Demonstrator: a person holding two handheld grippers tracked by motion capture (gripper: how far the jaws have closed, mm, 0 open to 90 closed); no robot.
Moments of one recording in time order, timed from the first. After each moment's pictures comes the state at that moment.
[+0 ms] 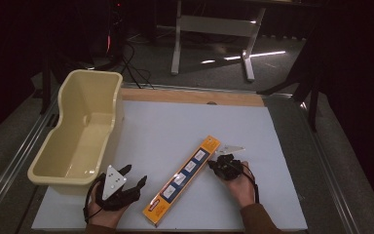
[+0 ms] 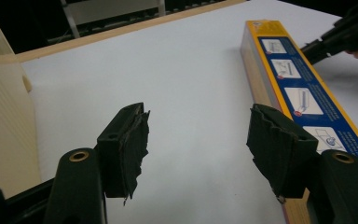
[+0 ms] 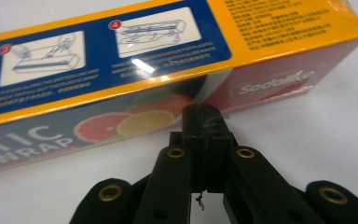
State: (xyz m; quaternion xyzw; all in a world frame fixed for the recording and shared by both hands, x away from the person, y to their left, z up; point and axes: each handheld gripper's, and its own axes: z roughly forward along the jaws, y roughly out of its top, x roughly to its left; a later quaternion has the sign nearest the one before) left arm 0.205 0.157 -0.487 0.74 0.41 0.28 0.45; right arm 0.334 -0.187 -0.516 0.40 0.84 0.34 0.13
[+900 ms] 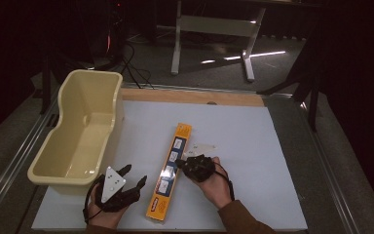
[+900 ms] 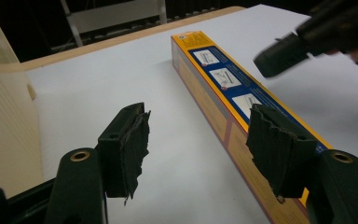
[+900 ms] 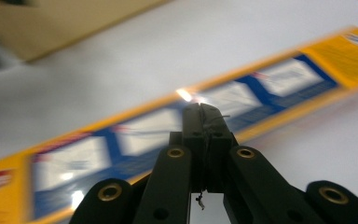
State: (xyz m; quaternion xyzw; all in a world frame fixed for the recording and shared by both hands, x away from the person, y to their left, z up) left arm 0.201 0.157 -0.485 0.73 0.40 0.29 0.46; right arm 0.302 -0.096 -0.476 0.28 0.86 0.41 0.10
